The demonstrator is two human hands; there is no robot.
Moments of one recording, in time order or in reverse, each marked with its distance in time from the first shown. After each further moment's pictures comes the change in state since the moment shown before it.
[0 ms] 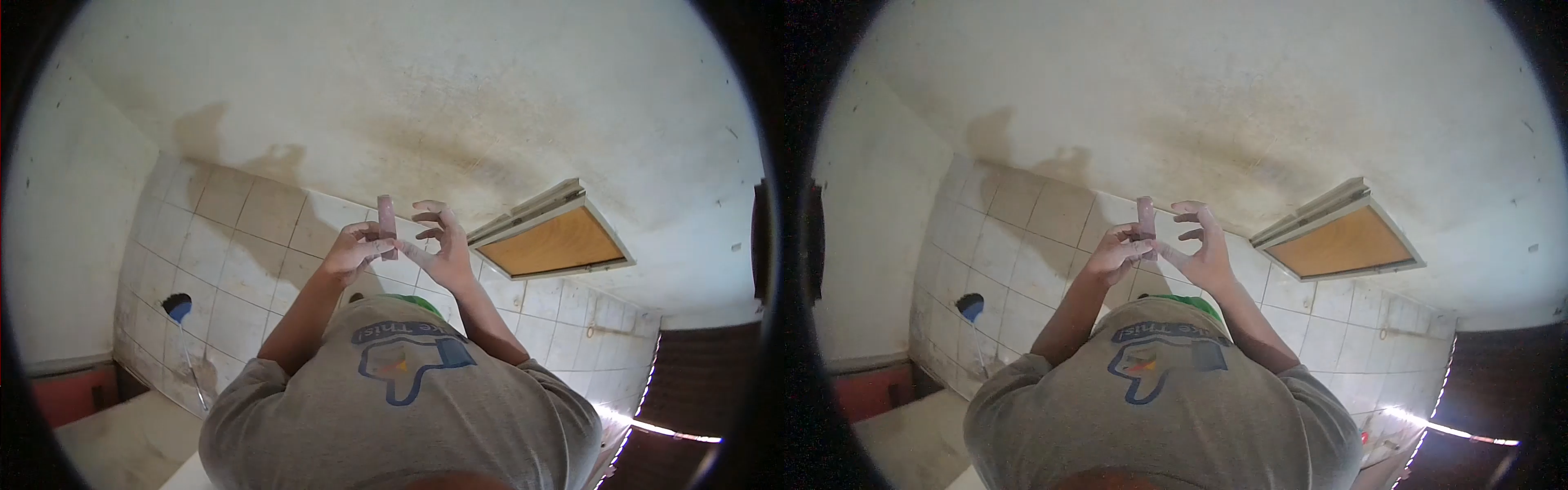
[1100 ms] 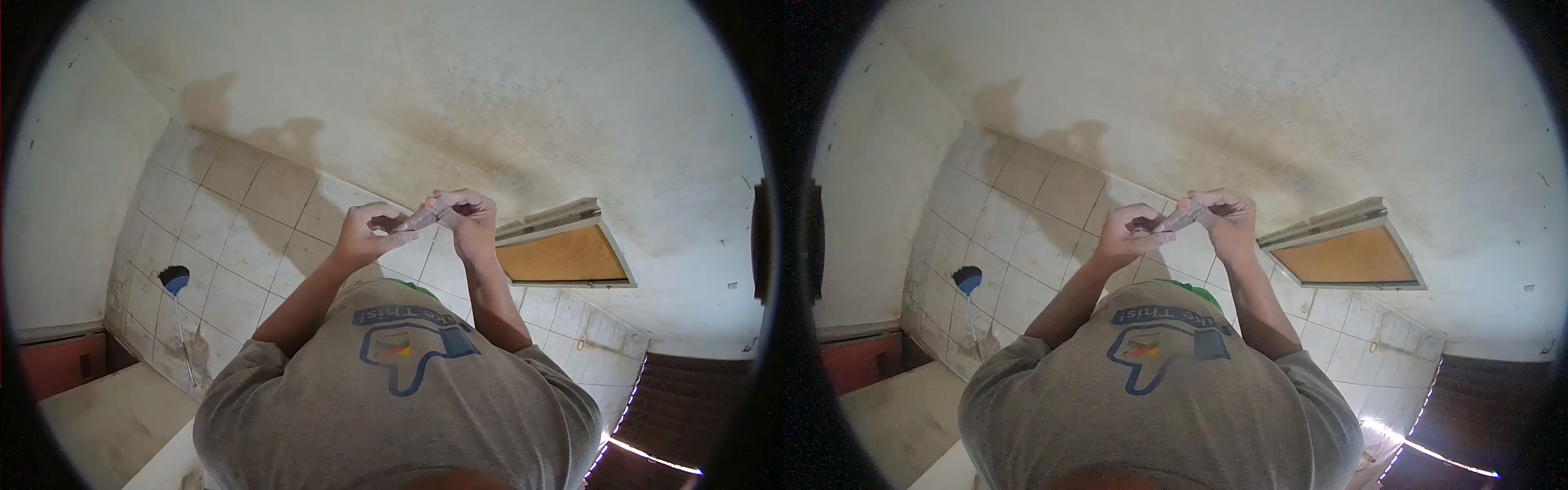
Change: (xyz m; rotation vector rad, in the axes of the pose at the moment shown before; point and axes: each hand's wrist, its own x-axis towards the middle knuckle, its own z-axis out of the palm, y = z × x) left_hand -0.002 0.034 -0.013 0.633 0.072 0.562; right_hand 0.055 0.011 0.020 0.475 0.035 0.073
